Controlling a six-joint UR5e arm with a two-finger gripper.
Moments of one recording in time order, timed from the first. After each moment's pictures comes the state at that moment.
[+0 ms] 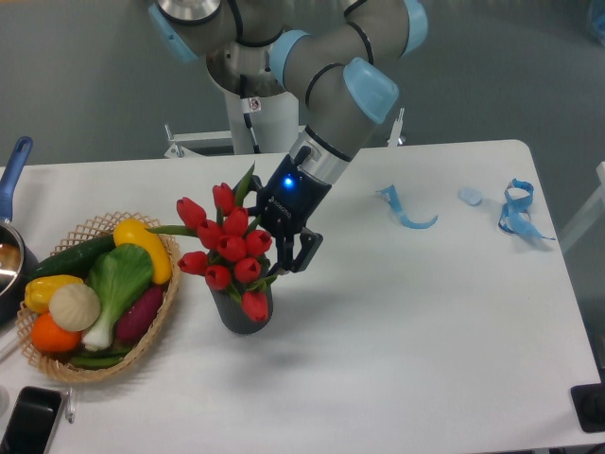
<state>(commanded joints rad) 2.57 -1.73 -1.98 -0.82 0.71 1.30</state>
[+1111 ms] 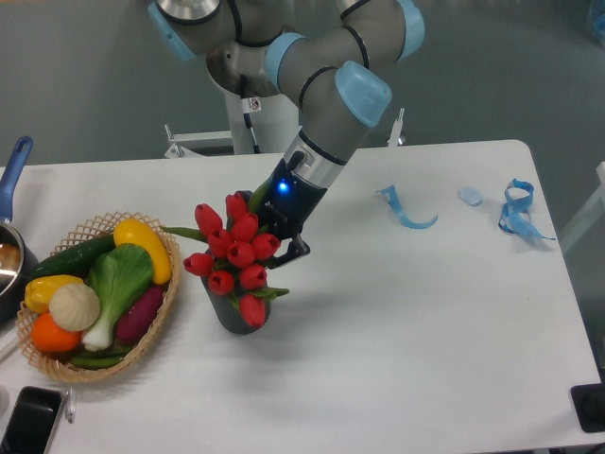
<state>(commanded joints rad) 2.56 -1.71 -1.98 -0.82 0.76 1.29</state>
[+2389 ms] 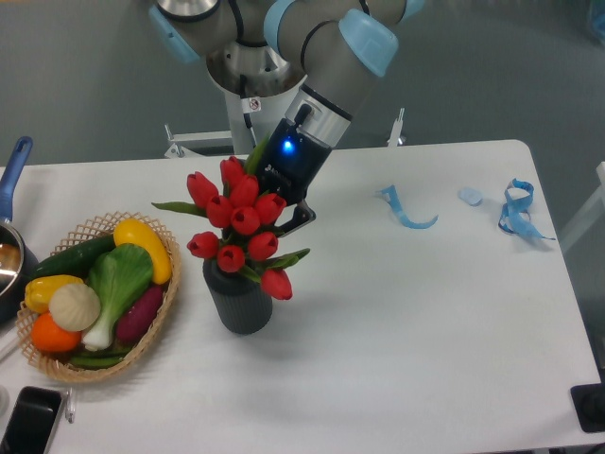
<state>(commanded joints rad) 2.62 -1.58 -1.97 -0.82 0.67 1.09</state>
